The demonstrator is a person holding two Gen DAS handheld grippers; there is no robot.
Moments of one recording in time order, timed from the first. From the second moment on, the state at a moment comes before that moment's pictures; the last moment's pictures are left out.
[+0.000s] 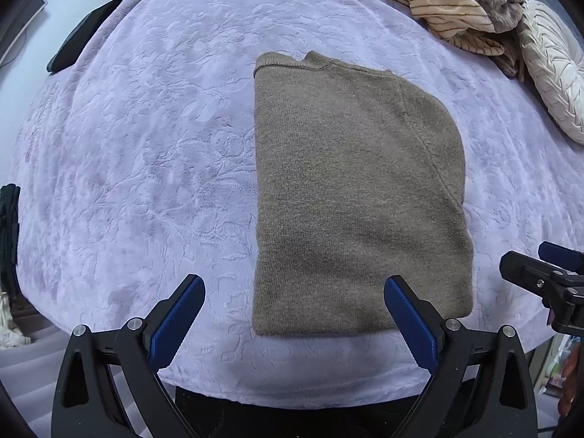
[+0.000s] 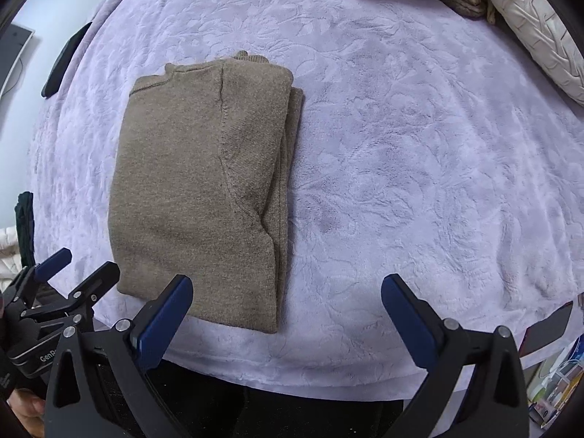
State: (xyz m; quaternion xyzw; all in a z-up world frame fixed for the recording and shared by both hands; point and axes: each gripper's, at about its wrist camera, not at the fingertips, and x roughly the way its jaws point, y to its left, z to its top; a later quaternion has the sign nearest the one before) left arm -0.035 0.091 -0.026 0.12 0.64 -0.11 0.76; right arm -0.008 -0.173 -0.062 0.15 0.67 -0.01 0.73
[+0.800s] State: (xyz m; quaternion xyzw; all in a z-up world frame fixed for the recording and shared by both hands) left arm -0.040 0.088 -0.002 0.10 0.64 -0.12 0.75; right arm -0.009 -0.153 -0.032 0.12 0.64 -0.01 0.76
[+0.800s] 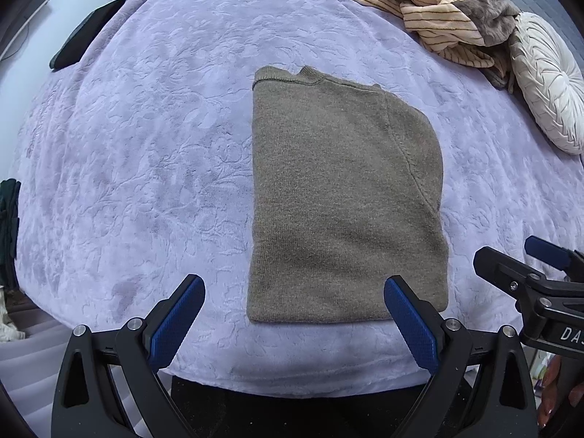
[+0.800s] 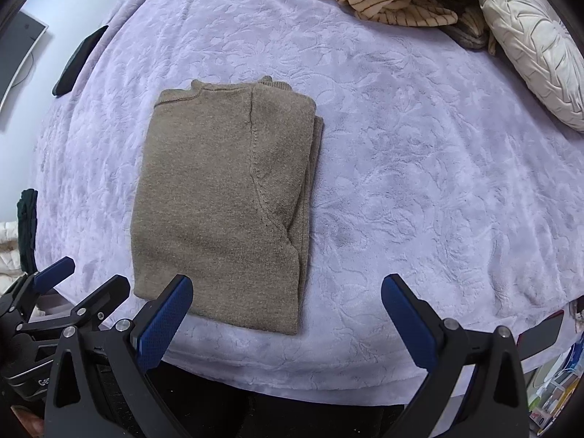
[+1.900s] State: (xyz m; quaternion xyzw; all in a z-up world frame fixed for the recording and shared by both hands) left arm -0.012 0.105 0.014 0.13 0.60 -0.11 0.78; right arm 0.003 -0.133 -0.012 0.09 0.63 -0.07 0.77
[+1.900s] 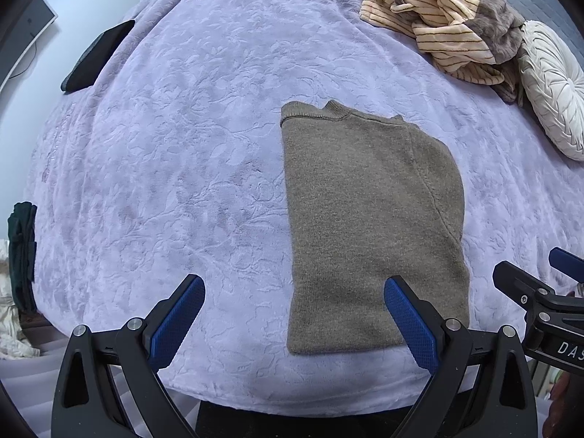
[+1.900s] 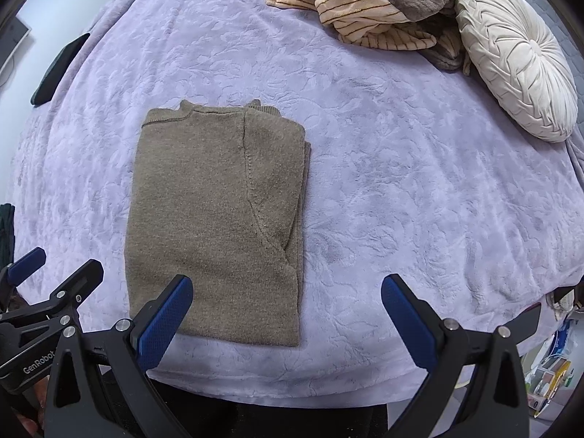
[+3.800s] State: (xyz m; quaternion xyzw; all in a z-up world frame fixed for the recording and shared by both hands) left arm -0.015 0.106 0.017 0.15 0.60 -0.11 0.78; right arm 0.012 -0.126 -0.018 0.09 0.63 -0.06 0.77
